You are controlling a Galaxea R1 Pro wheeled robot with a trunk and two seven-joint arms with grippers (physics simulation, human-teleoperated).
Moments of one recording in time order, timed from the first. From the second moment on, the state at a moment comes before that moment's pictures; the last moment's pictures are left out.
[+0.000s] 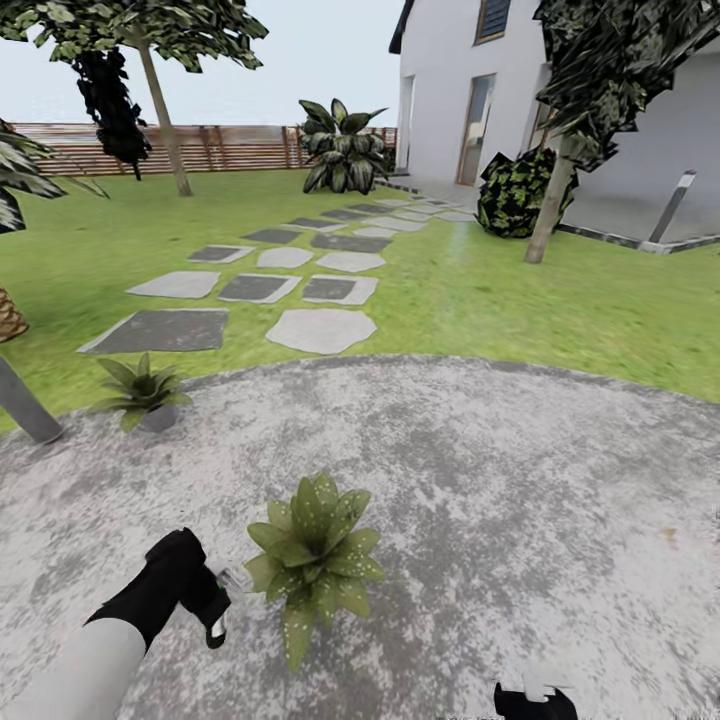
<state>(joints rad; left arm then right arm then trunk) -0.65 0.10 0.02 -0.69 -0.96 0.73 -0.94 -0.46 -0.04 0.23 -0.05 -0.21 -0.29 -0.26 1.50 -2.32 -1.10</state>
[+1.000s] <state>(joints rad) -0.72 0.16 -0.02 -0.68 -1.19 0.72 -1.19 -0.46 -0.04 0.23 -0.05 -0.21 -0.29 -0.26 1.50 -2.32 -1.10</state>
